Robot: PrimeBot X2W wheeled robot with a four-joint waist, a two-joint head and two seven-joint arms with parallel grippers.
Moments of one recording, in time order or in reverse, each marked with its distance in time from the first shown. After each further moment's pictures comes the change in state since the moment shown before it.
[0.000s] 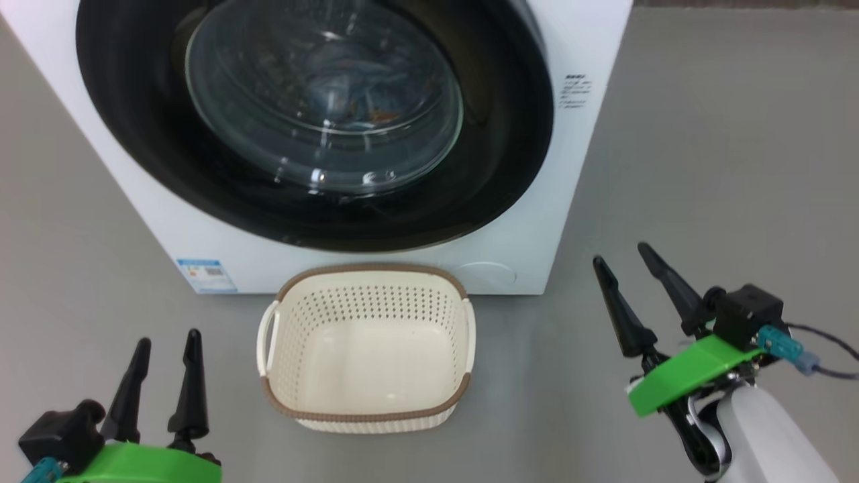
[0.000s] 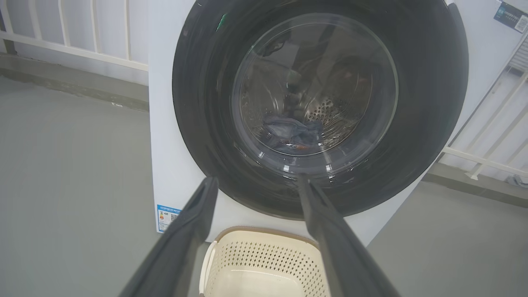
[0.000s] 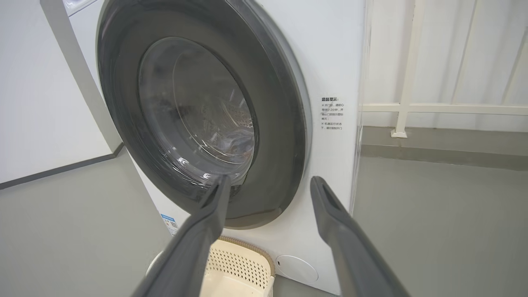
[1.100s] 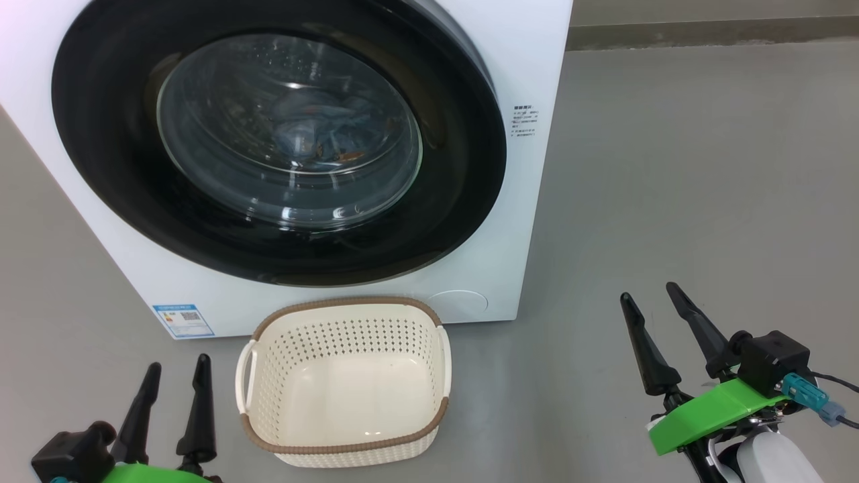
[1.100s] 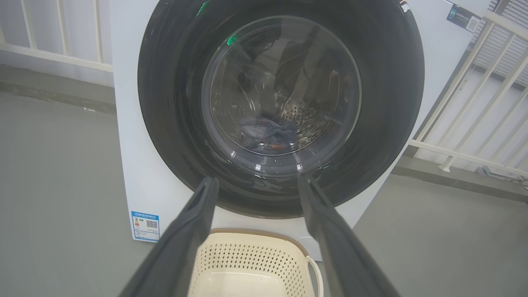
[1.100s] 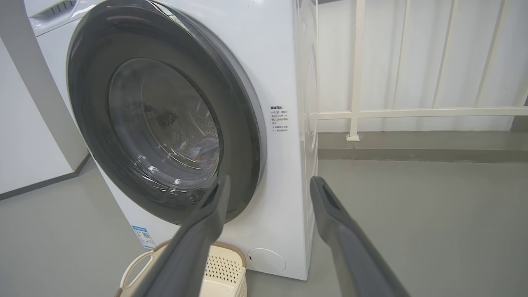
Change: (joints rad) left arm 0.056 -0.001 -0.012 -0.001 -0.001 0.000 0.000; right arm 0.155 0.028 -0.100 -0.086 -0.049 0.000 0.000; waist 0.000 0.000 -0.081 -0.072
